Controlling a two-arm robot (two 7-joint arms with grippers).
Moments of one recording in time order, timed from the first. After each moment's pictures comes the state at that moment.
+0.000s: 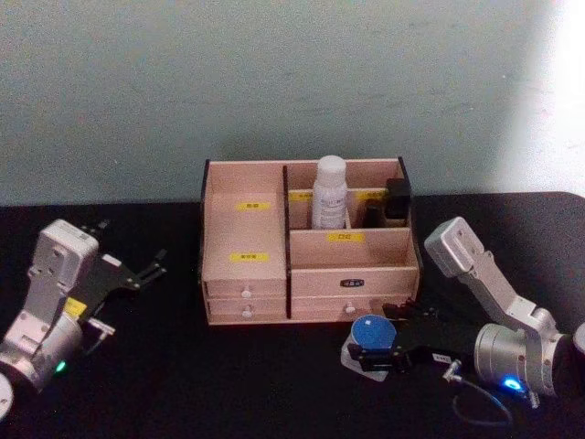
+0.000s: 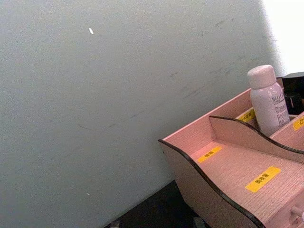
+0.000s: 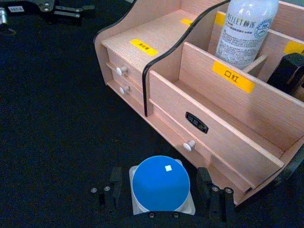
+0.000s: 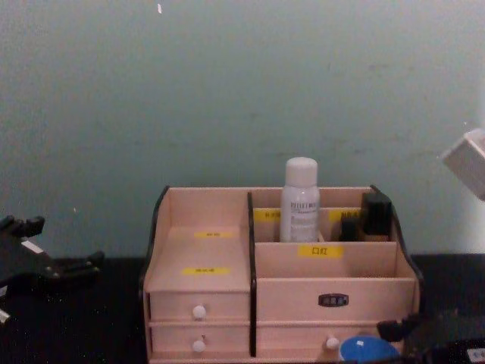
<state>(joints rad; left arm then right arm) -0.20 0.60 0.45 -1.41 -0.25 -0.12 0.03 0.30 0.57 -0.54 -1.53 0.39 0.41 0.49</state>
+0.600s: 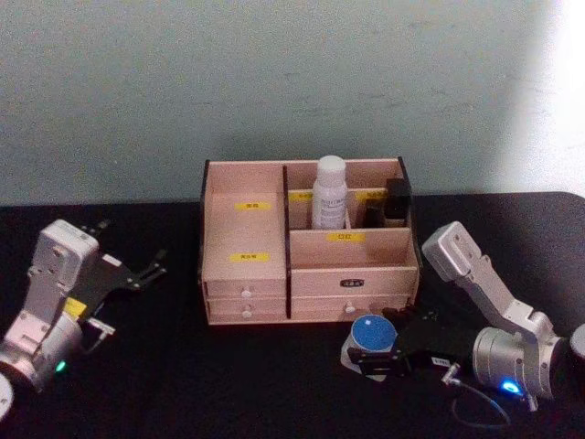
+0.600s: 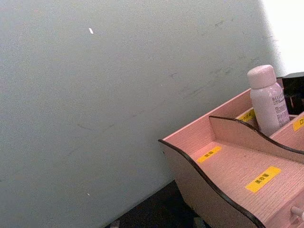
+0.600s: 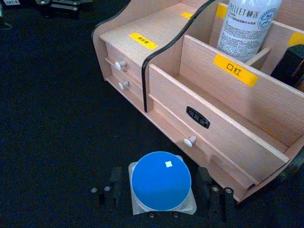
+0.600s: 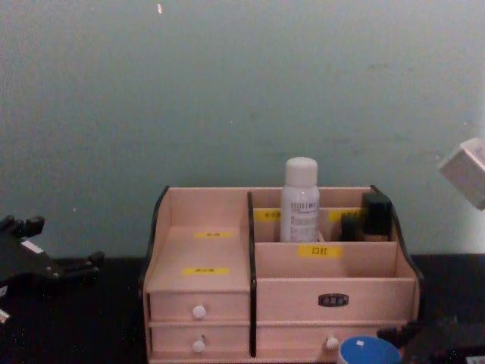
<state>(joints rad) -0.20 0.60 0.45 -1.41 -0.25 -0.12 0.03 0.30 0.56 -0.54 -1.52 0.38 0.41 0.49</state>
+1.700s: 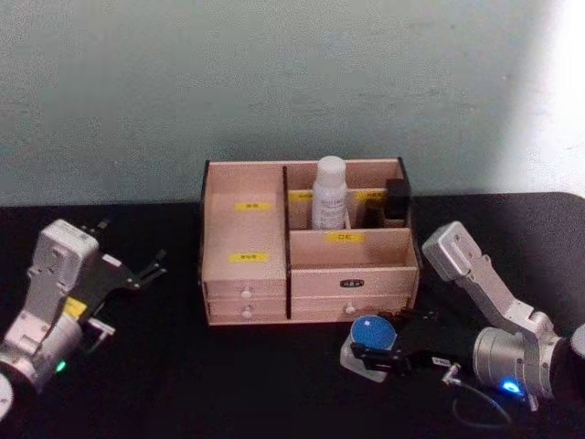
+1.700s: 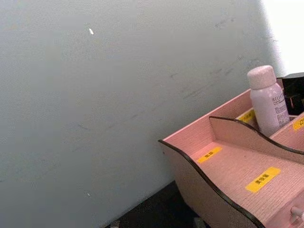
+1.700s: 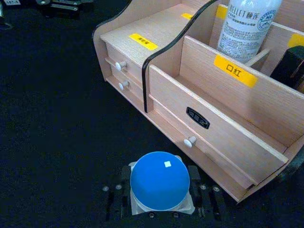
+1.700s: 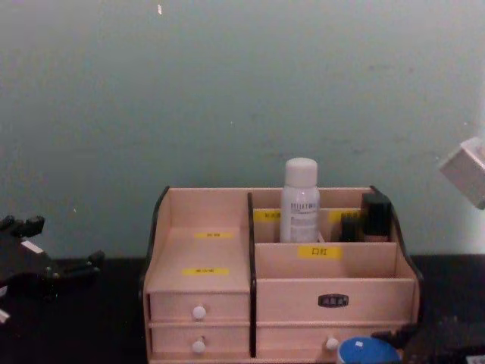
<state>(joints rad) -0.20 0.60 0.45 -1.41 -0.25 -0.12 0.03 0.30 0.56 -0.54 -1.52 0.38 0.41 0.49</state>
